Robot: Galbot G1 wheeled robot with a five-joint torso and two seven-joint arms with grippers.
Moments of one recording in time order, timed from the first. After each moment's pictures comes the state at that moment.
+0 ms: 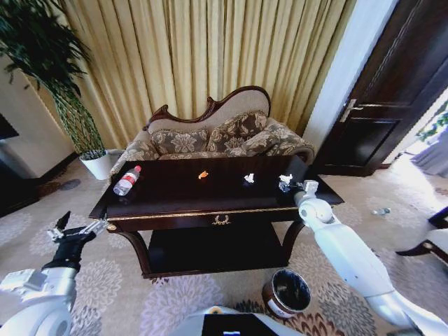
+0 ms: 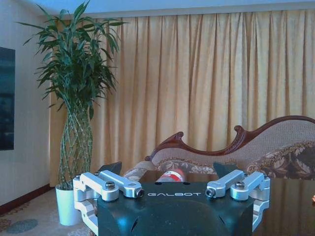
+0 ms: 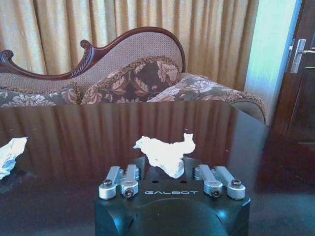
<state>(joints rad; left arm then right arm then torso) 1.89 -1.25 -1.08 -2.41 -0.62 0.08 -0.09 -0.85 0.89 0.29 1.61 0.79 -0.40 0.34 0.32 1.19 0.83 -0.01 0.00</state>
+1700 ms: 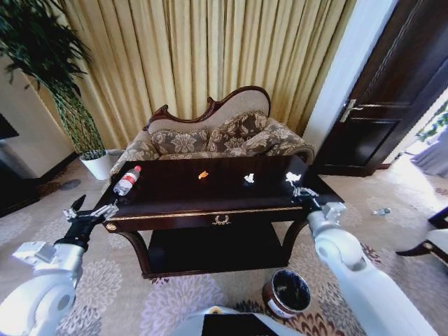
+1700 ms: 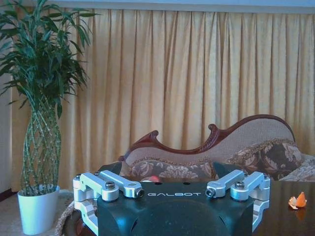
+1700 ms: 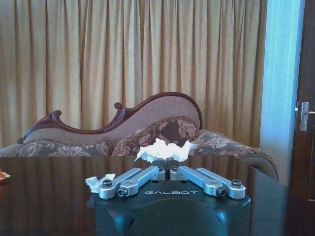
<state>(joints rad) 1.75 -1.01 -1.05 -2.32 -0.76 0.16 -0.12 -1.42 0.95 0.60 2.20 0.63 -0.26 0.32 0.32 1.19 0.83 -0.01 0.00</state>
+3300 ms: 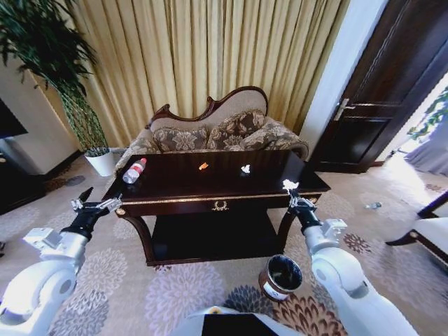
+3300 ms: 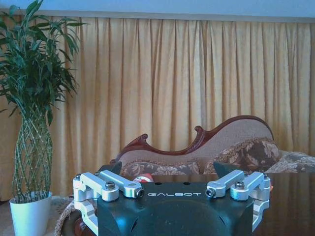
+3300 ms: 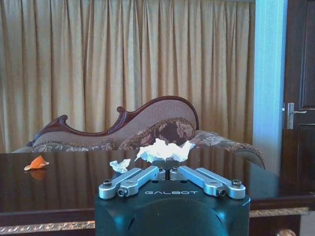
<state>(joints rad) 1.70 -0.94 -1.02 -2.29 -0.78 0.16 -0.10 -1.50 1.03 0.59 2.28 0.55 -0.24 0.34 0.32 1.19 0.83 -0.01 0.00</state>
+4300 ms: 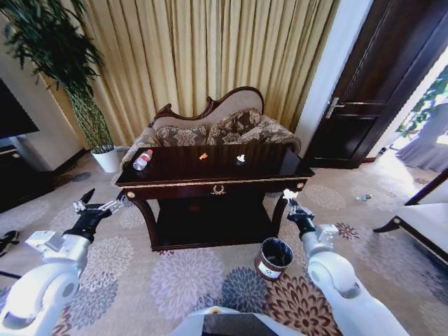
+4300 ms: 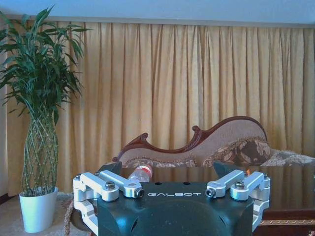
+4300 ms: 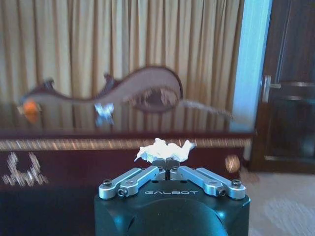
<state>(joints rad) 1.71 -0.97 -1.01 -2.30 -0.75 0.15 -0.10 -1.52 1.06 0.57 2.09 0.48 -0.22 0.29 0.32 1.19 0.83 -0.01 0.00</state>
